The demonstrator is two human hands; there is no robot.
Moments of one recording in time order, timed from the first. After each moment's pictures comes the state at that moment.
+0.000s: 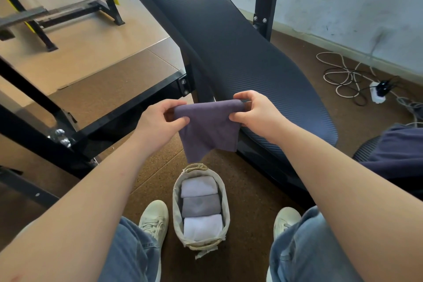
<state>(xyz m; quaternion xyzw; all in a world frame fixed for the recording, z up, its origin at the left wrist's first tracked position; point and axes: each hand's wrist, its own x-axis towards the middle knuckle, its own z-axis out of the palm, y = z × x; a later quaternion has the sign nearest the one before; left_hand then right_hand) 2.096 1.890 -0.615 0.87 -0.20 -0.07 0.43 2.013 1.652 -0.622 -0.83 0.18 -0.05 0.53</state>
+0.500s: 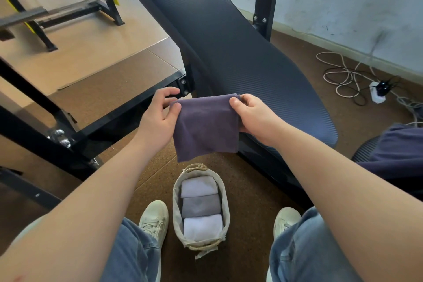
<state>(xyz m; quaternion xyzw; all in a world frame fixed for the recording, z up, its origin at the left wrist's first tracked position) 2.091 1.884 -0.614 0.85 -0.19 -0.05 0.50 2.017 1.666 -0.618 -0.74 0.22 -0.01 0.63</state>
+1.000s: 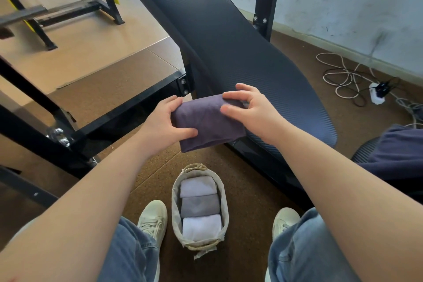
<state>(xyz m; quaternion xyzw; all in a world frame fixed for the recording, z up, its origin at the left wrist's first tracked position) 2.089 1.884 -0.606 0.89 -0.23 -0.13 0.37 2.009 1.663 -0.607 -0.84 0.13 -0.07 0.52</state>
